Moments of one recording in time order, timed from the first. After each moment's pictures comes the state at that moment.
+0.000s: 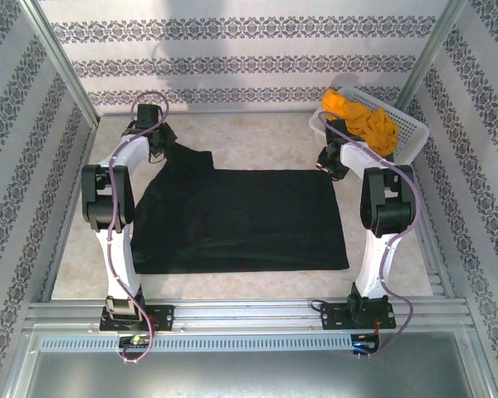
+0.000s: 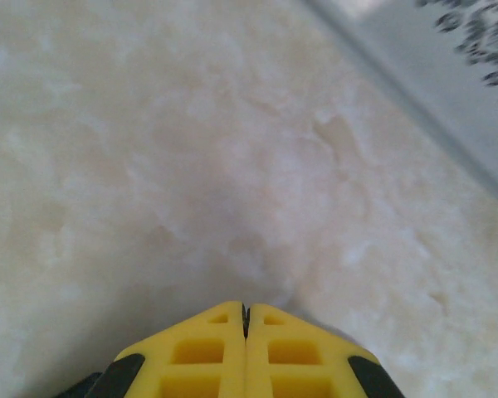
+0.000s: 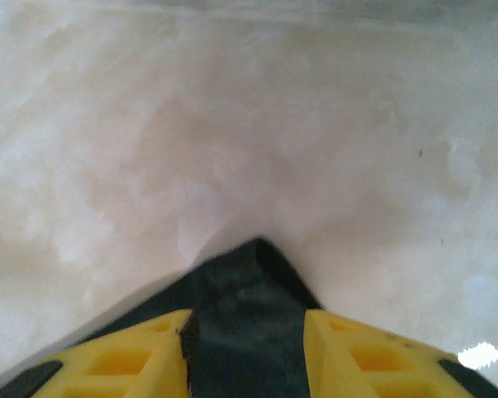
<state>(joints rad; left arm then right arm) 0.02 2.12 1.69 -0.39 0.09 -0.68 0.07 2.06 1.50 -0.61 0.10 0.67</state>
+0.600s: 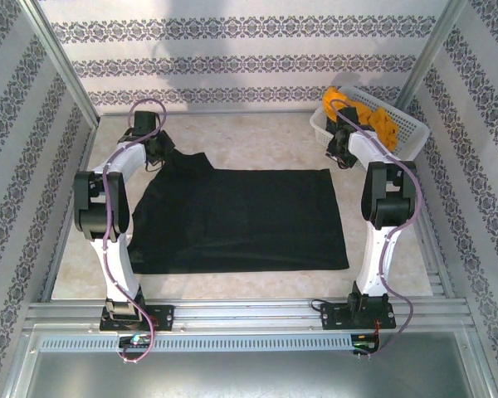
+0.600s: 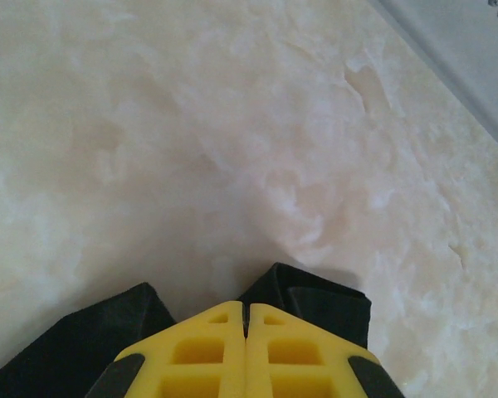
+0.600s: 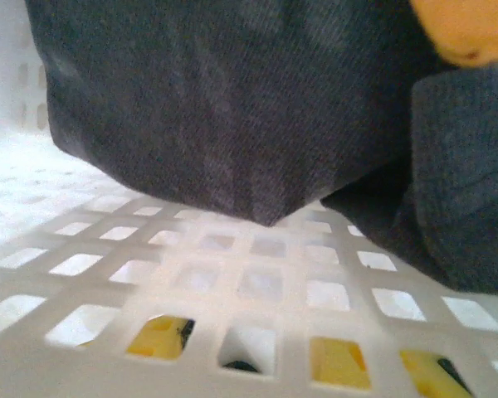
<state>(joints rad) 0.02 2.00 1.51 -0.39 0.09 -0.69 0.00 2.15 1.70 -0.70 0.11 0.63</state>
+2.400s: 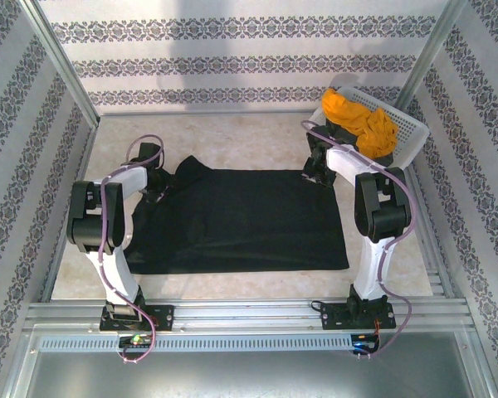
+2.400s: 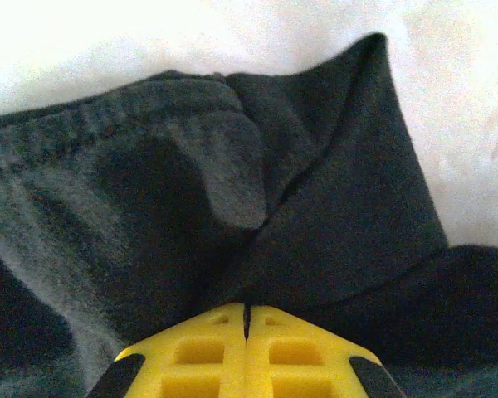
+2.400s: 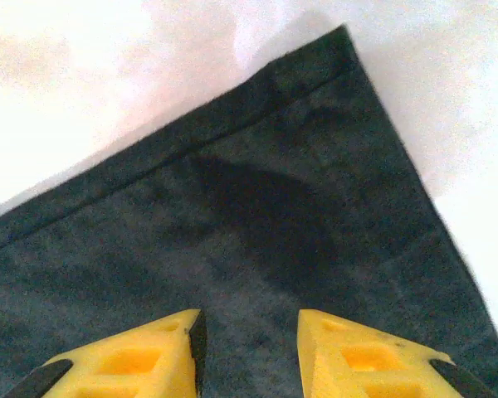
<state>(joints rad) 0.02 1.88 1.15 -0.45 0.07 -0.99 0.20 2.01 1.46 -0.75 0.08 0.68</state>
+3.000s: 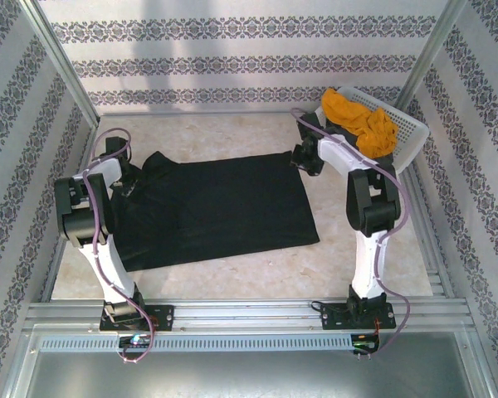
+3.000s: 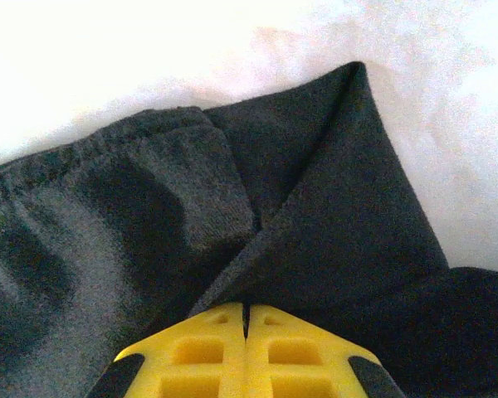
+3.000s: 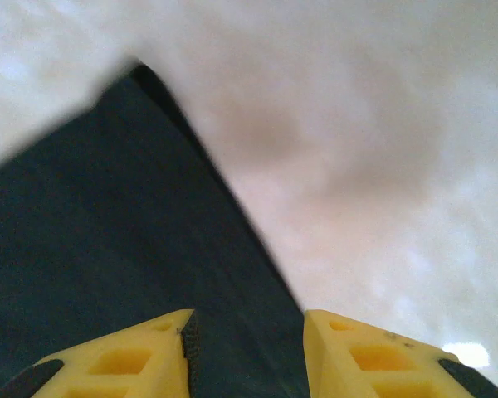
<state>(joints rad) 0.24 1.97 1.30 -0.51 -0.03 -0.83 0.24 2.13 1.73 -0.77 0.01 0.62</state>
